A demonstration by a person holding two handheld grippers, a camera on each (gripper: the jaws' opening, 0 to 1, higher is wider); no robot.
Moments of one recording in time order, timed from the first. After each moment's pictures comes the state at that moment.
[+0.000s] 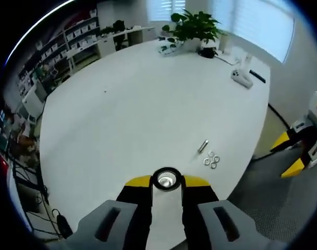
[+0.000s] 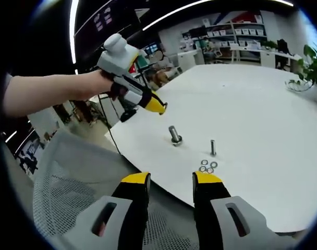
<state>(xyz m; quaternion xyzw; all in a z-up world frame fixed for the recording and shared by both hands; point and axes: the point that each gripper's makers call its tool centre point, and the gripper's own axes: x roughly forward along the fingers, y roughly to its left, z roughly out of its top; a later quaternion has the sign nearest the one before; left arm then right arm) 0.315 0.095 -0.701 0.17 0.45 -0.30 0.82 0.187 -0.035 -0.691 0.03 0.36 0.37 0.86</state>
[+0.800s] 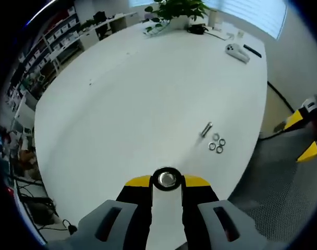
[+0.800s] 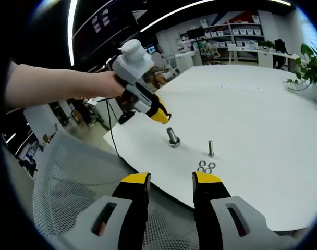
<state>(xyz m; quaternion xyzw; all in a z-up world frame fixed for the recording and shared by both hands) 0.318 0.096 -0.741 0.25 0.51 -0.33 0.76 0.190 -0.039 -0.690 0.04 0.35 0.36 0.86</state>
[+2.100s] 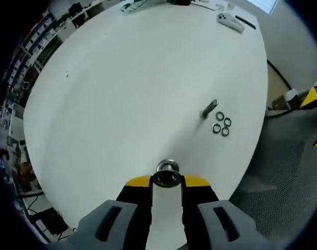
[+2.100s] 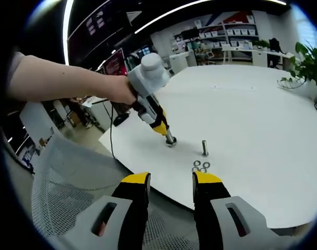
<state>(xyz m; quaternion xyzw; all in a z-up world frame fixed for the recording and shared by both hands) 0.320 0.090 -0.776 0.30 0.57 -0.35 0.68 0.194 -0.046 -0.691 0.04 0.35 0.34 0.87</state>
